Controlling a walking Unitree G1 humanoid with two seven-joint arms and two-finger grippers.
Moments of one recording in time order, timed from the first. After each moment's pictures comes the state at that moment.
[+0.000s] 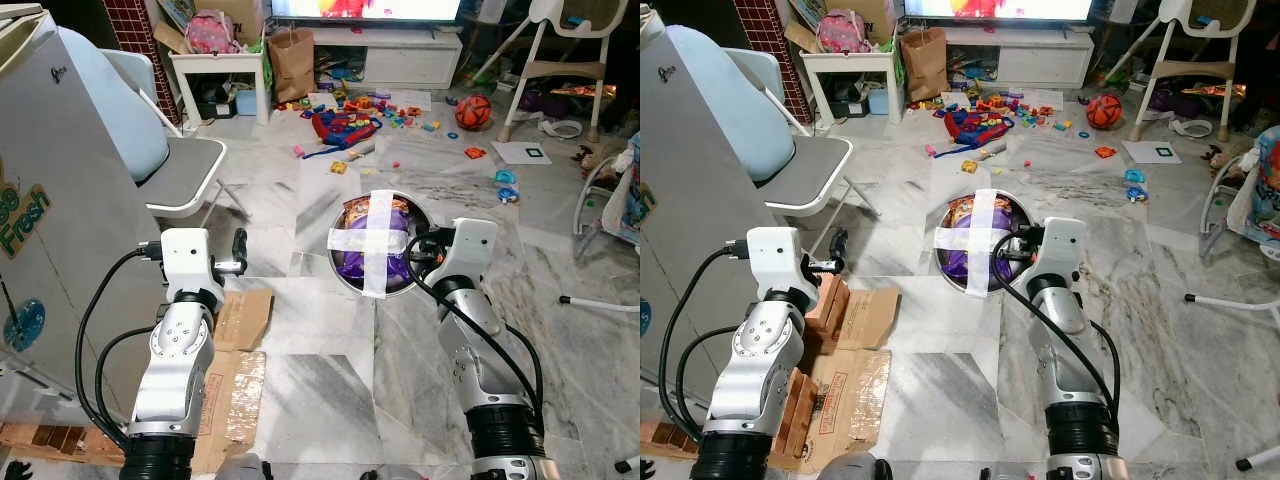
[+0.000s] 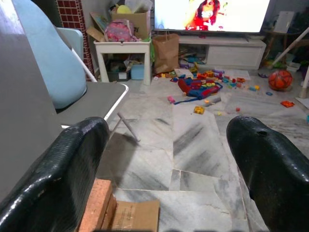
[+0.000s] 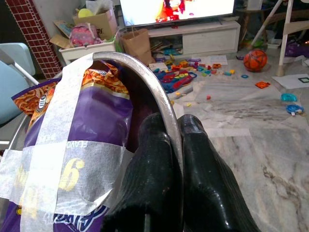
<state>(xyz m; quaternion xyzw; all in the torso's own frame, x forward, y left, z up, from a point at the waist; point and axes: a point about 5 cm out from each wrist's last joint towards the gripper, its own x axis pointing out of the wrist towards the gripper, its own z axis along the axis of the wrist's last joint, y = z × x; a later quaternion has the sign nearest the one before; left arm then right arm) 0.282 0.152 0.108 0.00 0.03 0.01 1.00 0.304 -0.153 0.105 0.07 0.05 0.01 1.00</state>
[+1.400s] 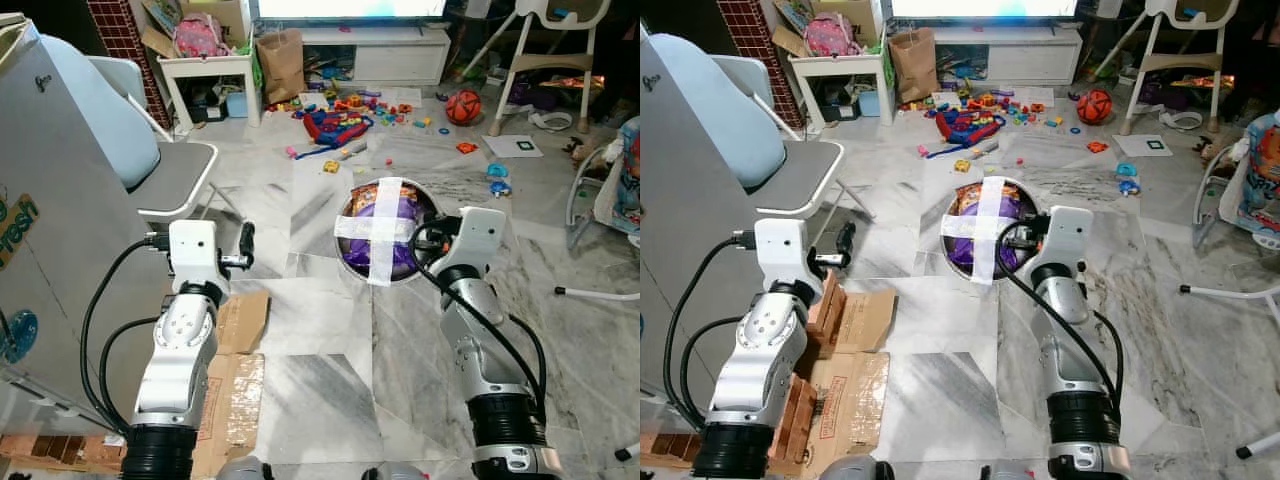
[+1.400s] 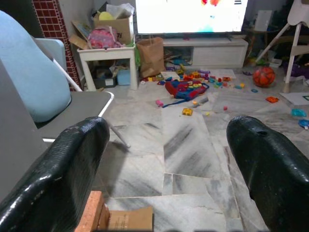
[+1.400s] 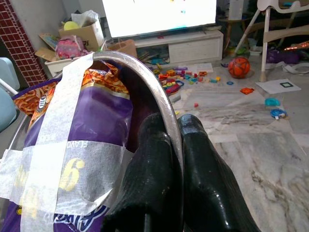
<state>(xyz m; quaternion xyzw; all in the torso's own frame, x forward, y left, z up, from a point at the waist) 0.288 0.147 0.114 0.00 0.02 -0.01 1.00 0.312 -0.155 0.116 0.07 0.03 -0.01 1.00</state>
